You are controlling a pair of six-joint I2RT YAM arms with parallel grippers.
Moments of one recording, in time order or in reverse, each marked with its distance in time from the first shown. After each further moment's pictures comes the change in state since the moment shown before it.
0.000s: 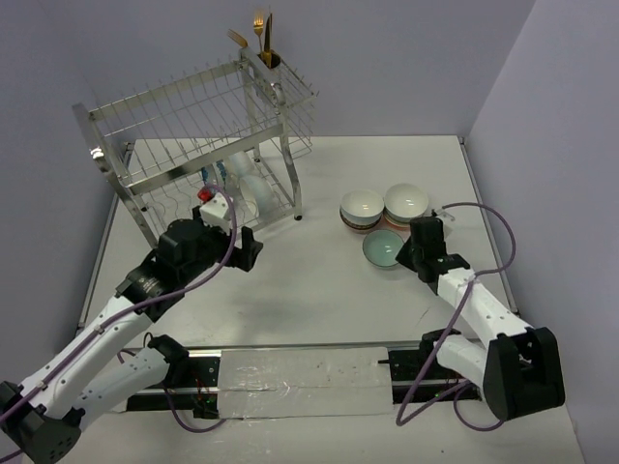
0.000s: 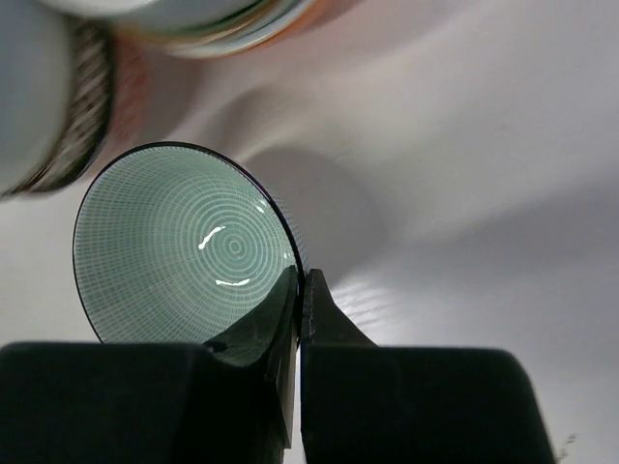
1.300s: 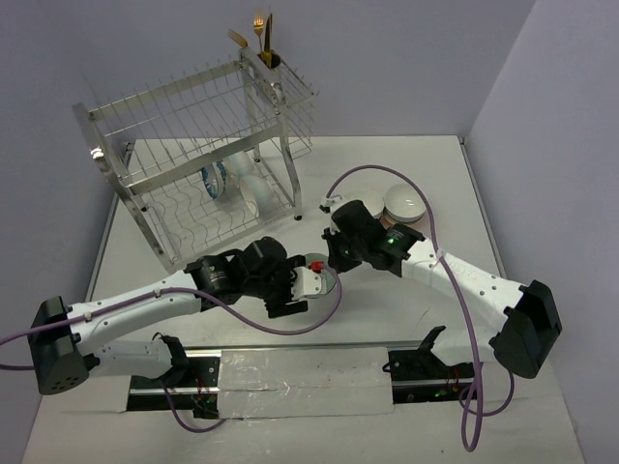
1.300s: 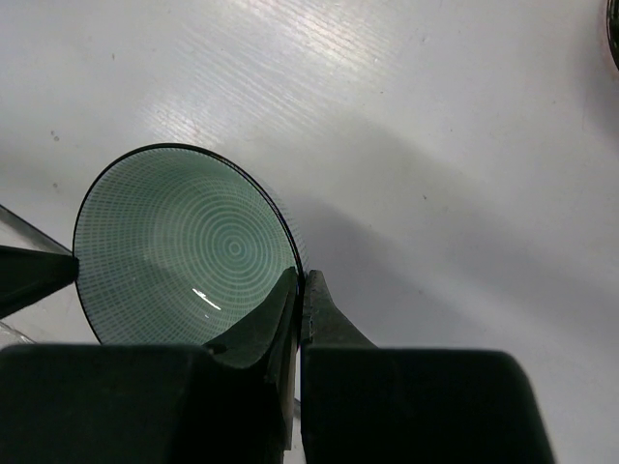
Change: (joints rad) left arm -0.444 0.381 0.153 -0.179 0.258 0.595; right arm 0.627 0.214 0.488 -0.326 -0.203 -0.357
